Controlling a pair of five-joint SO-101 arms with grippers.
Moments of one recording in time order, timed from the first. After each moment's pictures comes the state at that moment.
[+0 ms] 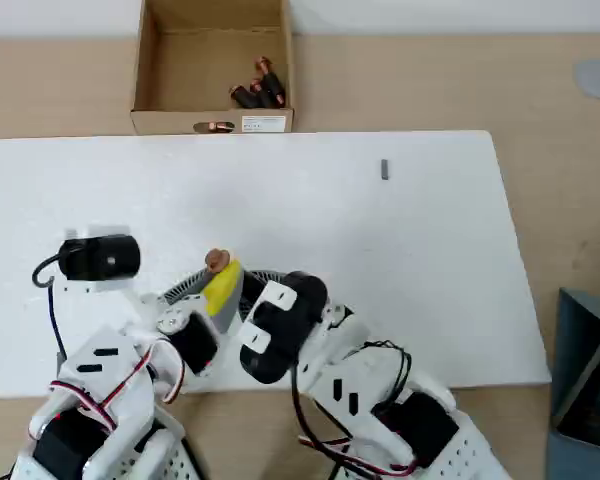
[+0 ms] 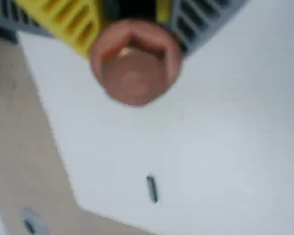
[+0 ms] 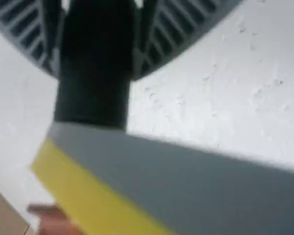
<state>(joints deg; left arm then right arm) 32.1 -104.4 69.1 60.7 30.7 -49.4 -103.6 82.2 47.9 5.0</state>
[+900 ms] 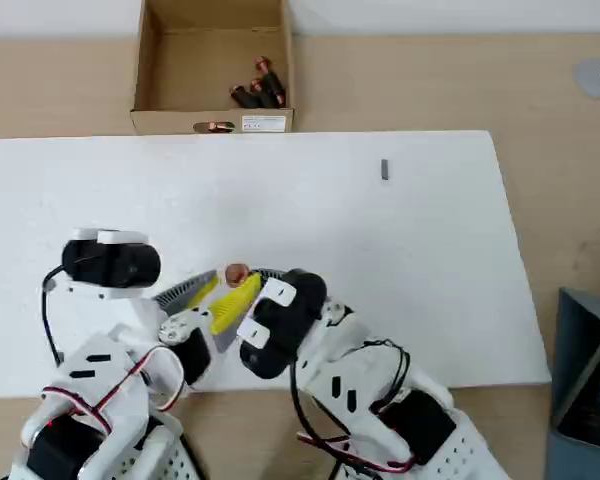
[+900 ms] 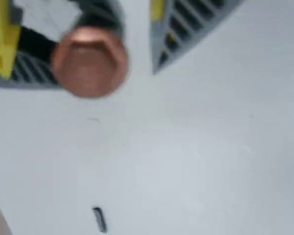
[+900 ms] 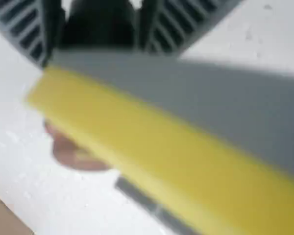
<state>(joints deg) 27.2 -104.3 66.3 67.8 17.1 -49.1 -103.5 83.7 47.7 5.0</state>
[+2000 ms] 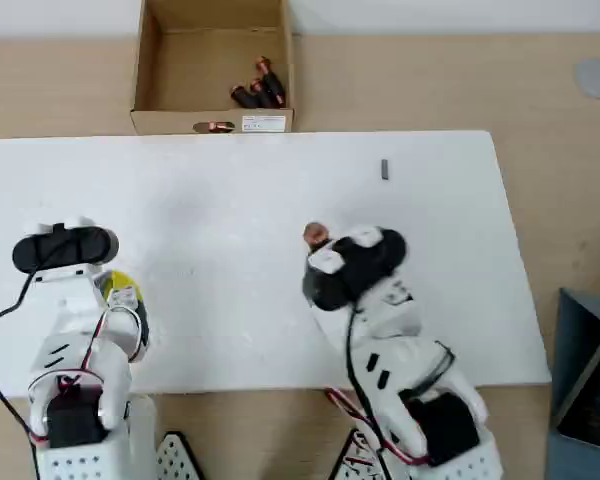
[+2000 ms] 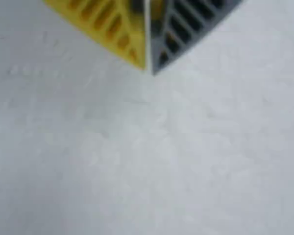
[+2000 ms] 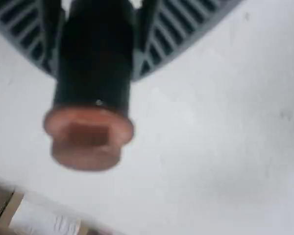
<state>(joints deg) -11.7 -104.2 82.9 67.8 -8.0 -28.7 -103.4 74.6 56.8 -2.9</state>
